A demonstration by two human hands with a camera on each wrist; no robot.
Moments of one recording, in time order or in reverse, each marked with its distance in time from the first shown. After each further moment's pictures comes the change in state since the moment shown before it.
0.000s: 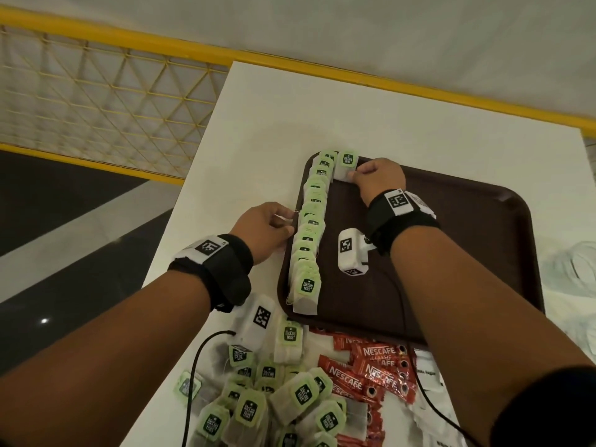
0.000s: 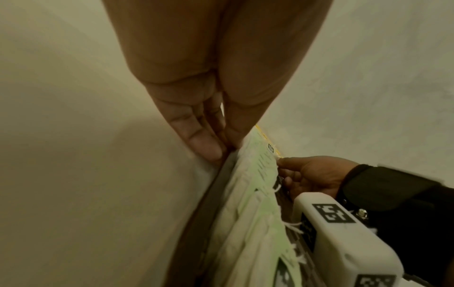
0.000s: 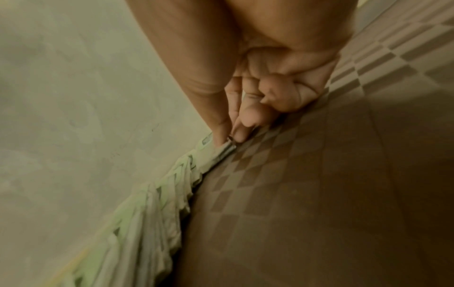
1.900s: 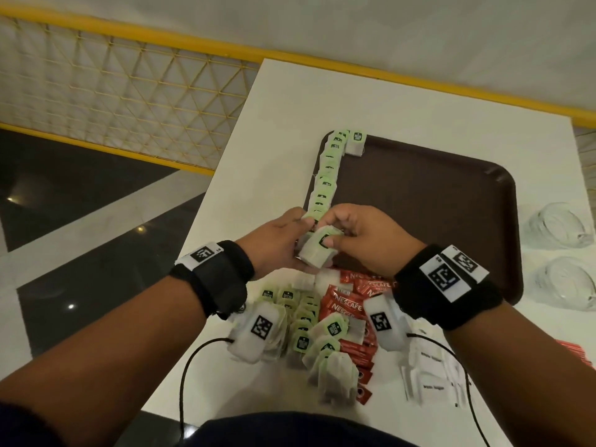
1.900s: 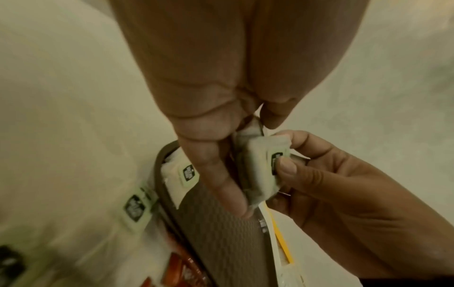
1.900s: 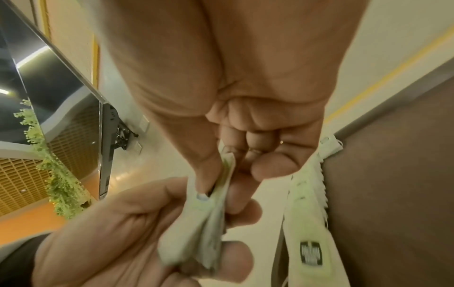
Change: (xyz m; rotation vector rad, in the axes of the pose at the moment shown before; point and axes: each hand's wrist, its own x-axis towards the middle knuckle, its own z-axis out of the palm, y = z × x) left_hand -0.152 0.008 0.006 -0.270 -0.263 0.019; right_hand -0.231 -0.017 -0.064 0.111 -0.661 -0.484
